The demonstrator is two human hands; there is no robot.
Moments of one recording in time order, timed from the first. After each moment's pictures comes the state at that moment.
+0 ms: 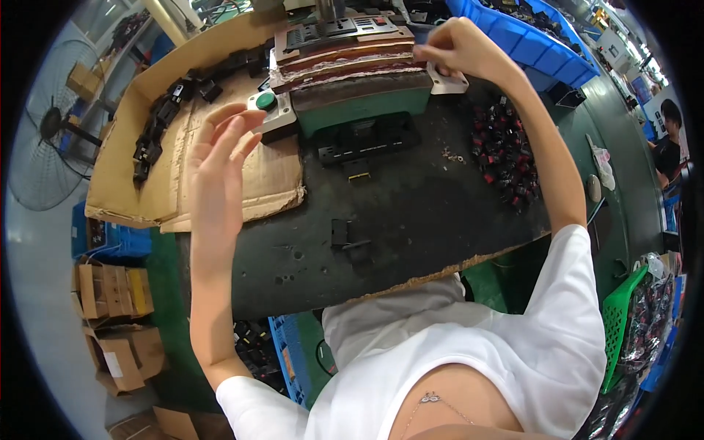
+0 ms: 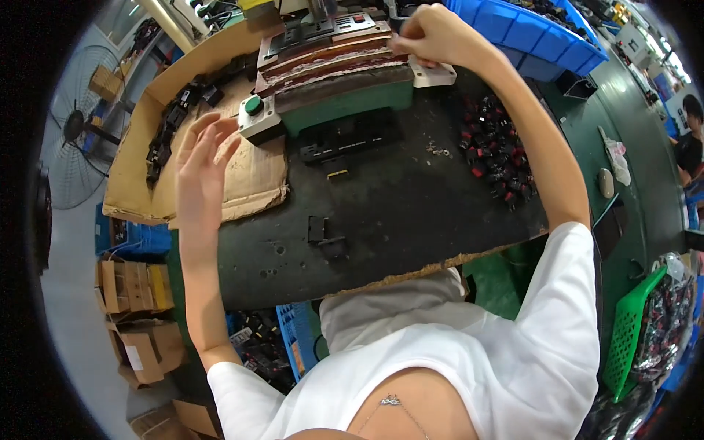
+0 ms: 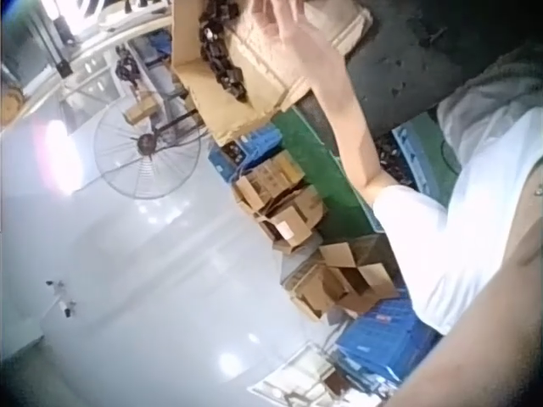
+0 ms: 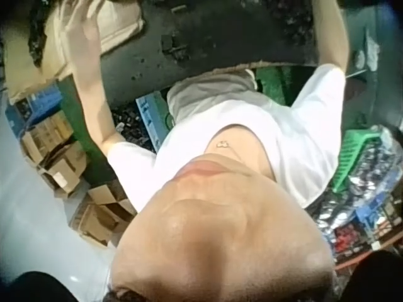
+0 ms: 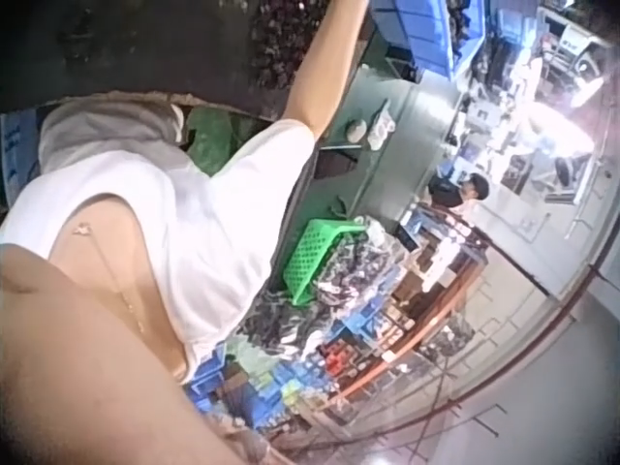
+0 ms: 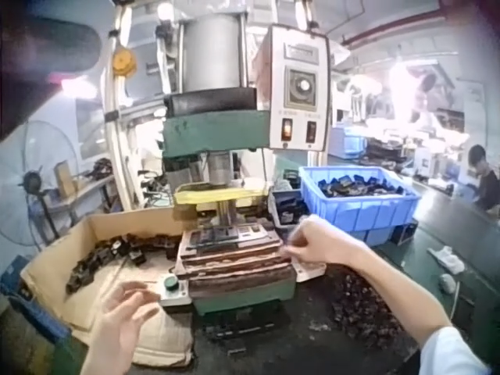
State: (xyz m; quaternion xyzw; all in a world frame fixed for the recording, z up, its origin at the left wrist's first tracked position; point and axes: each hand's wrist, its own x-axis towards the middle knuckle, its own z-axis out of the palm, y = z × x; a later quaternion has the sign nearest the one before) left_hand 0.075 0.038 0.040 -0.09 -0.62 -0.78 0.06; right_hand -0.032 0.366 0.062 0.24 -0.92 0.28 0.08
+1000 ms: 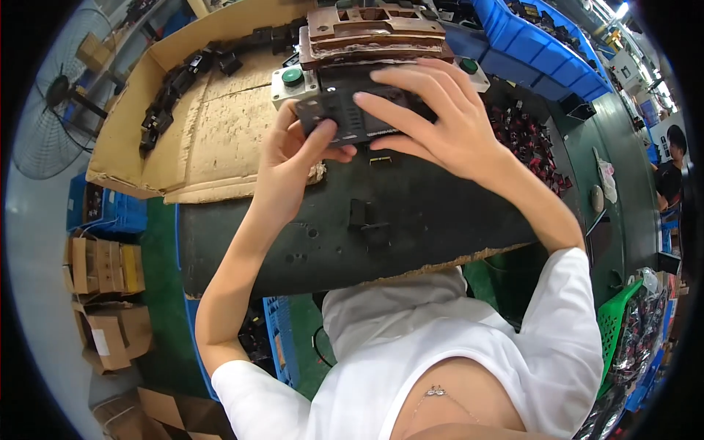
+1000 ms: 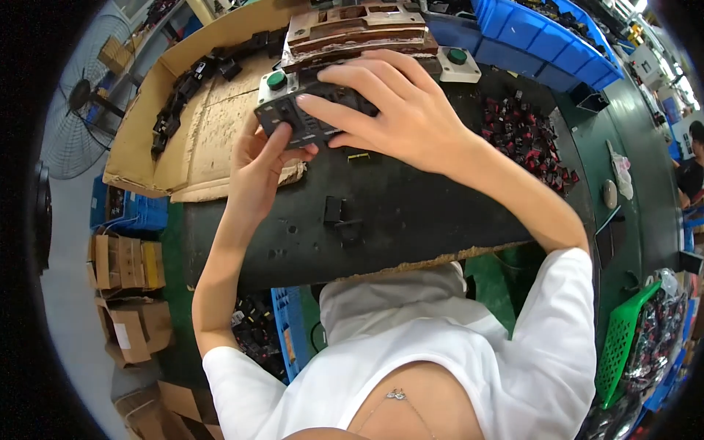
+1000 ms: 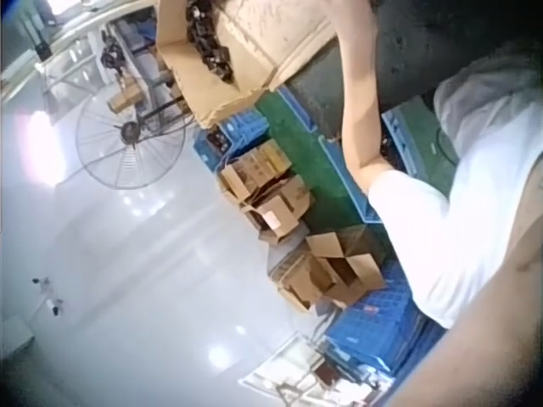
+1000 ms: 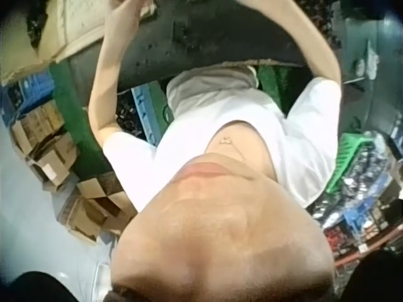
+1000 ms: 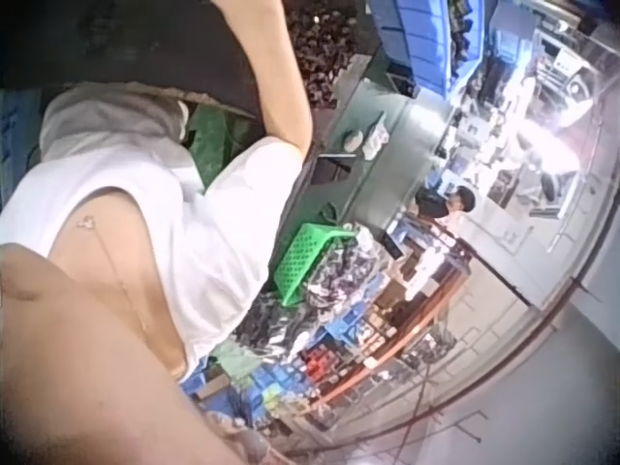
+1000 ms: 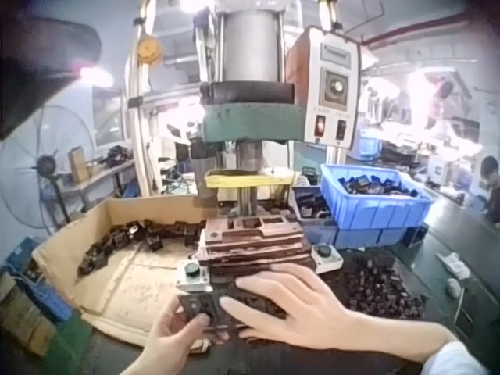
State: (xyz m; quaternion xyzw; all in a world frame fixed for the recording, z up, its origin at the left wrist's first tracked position) left_hand 0.094 0.066 0.010 -0.17 -0.52 -0.84 -0.05; right_hand 0.069 0.278 0.043 0.48 -0.77 0.07 0.42
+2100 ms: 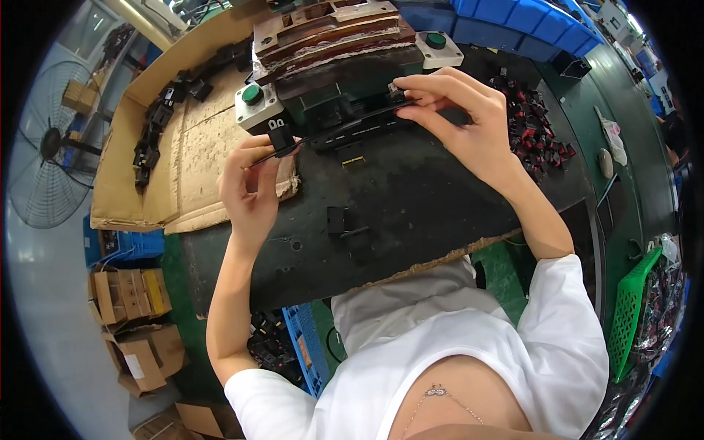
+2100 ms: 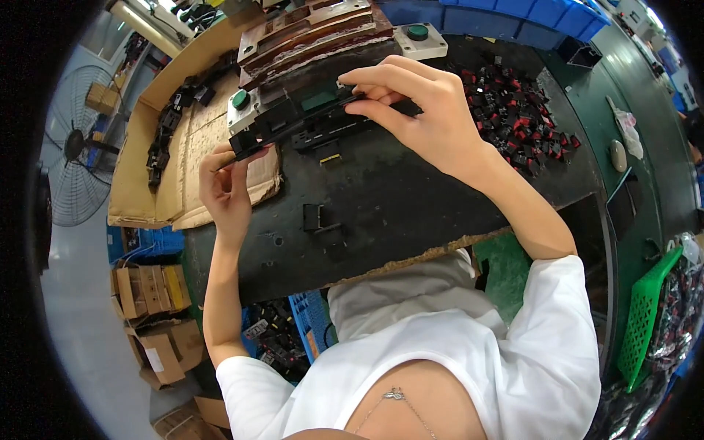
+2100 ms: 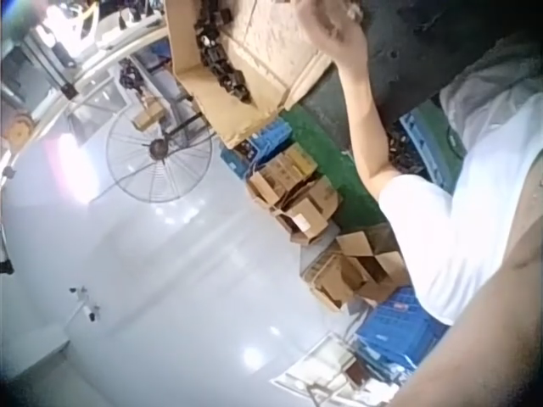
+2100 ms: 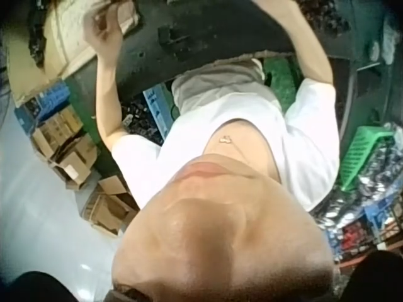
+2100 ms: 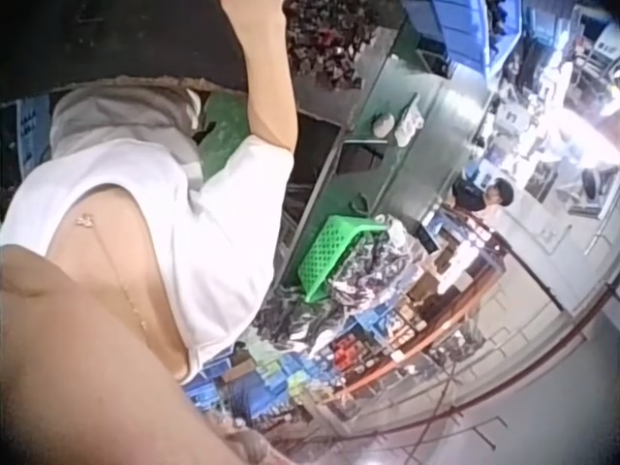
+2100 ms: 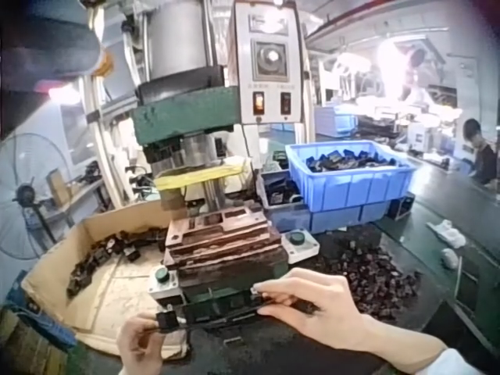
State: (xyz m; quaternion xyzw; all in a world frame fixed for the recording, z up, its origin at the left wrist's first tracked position) left_hand 0.082 0.053 -0.018 -0.33 -0.69 -0.61 0.22; right_hand 0.087 0.319 0.024 0.31 -0.78 0.46 0.29
